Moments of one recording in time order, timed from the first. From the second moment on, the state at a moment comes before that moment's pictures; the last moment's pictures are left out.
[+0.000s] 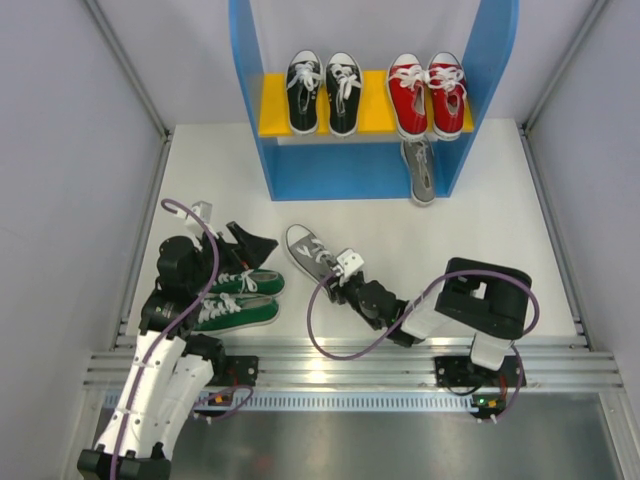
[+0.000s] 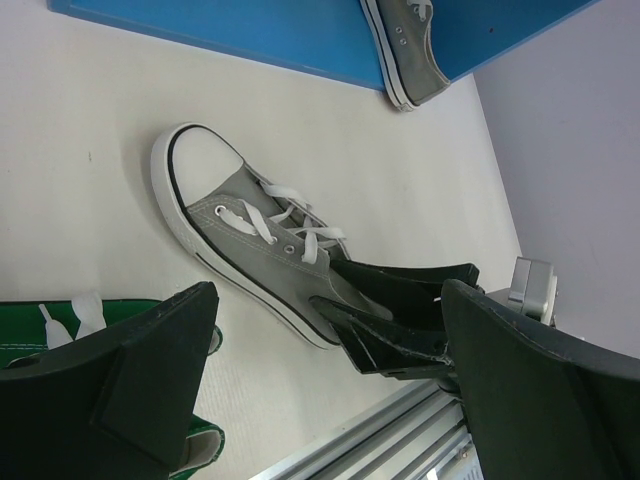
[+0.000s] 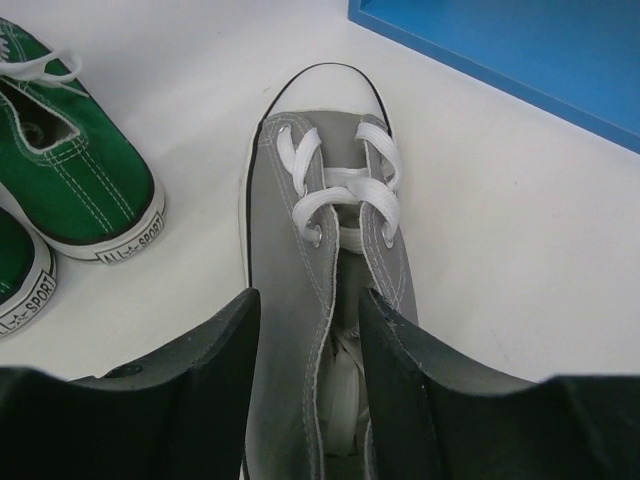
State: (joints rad) left arm -0.16 0.53 0.56 -0.32 0.41 -0.66; right arm 1.19 1.77 0.43 1.18 0.50 0.05
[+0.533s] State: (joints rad) left arm -0.16 0.54 0.56 -0.32 0.40 -0.66; right arm 1.17 1.86 0.30 1.47 0.40 0.09
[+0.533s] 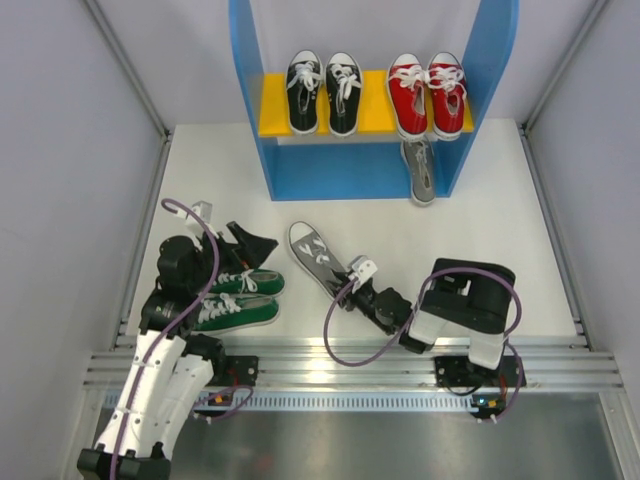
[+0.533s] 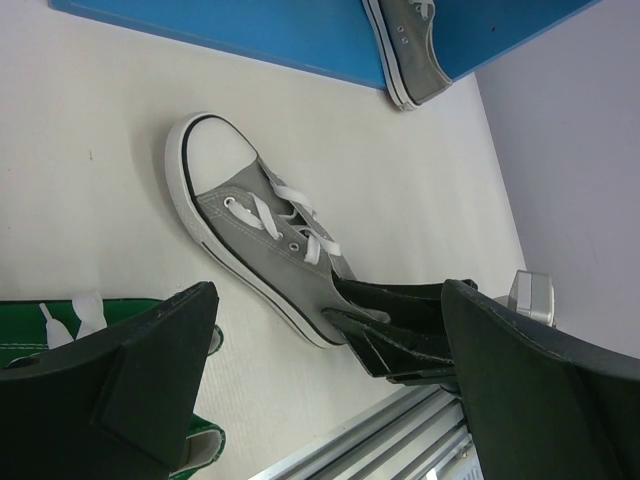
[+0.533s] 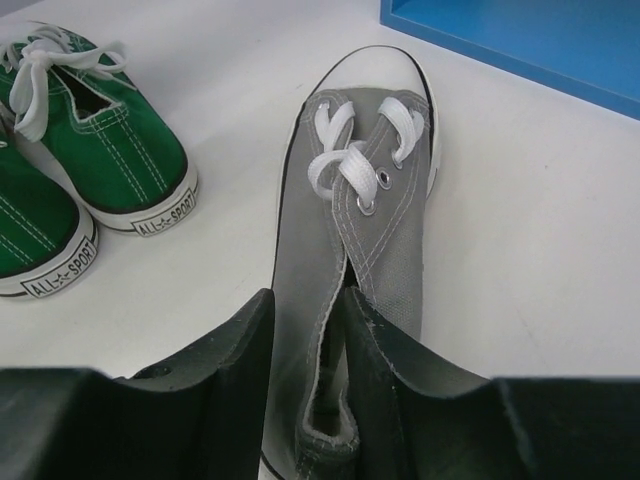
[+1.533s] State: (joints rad) left arm -0.16 0.55 0.56 -0.32 0.41 -0.66; right arm 1.17 1.61 0.24 1.33 0.45 -0.03
